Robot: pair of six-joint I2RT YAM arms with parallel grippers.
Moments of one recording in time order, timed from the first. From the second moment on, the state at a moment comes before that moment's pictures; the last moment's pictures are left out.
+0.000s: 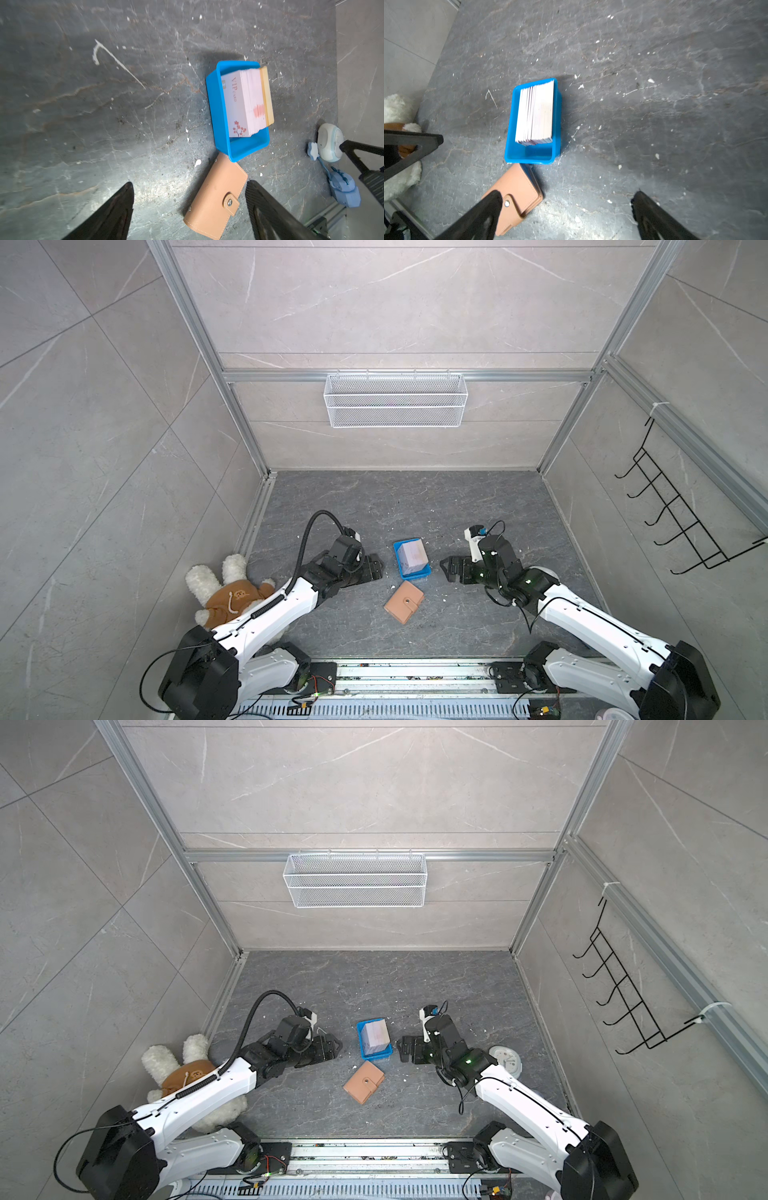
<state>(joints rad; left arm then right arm) -0.62 1.17 0.68 -0.38 0.10 -0.75 0.61 1.06 0.65 -0.34 -0.02 0.51</state>
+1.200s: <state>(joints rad) -0.65 1.40 0.64 -0.10 0.27 -0.87 0.71 1.32 0.63 -0.11 -0.04 0.65</state>
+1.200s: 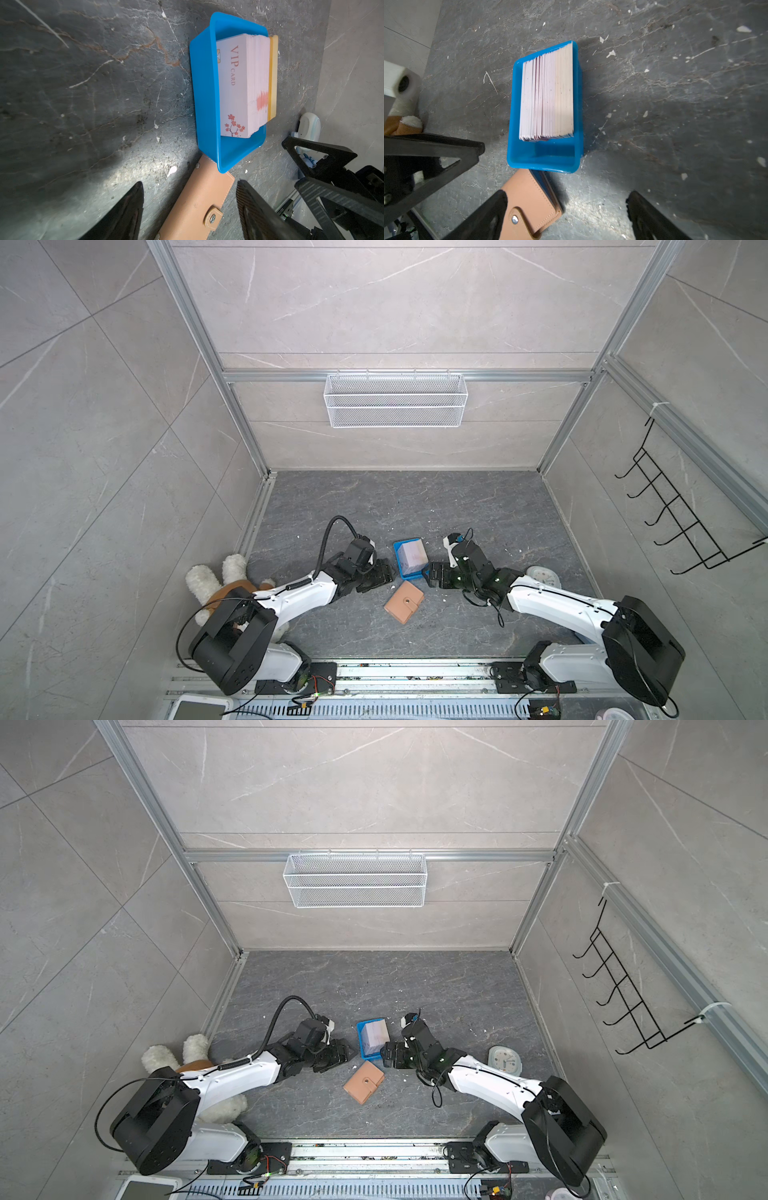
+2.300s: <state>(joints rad) -0.61 1.55 0.68 0.11 0.33 -0.95 0.71 1.48 0.71 -0.01 -0.06 0.64</state>
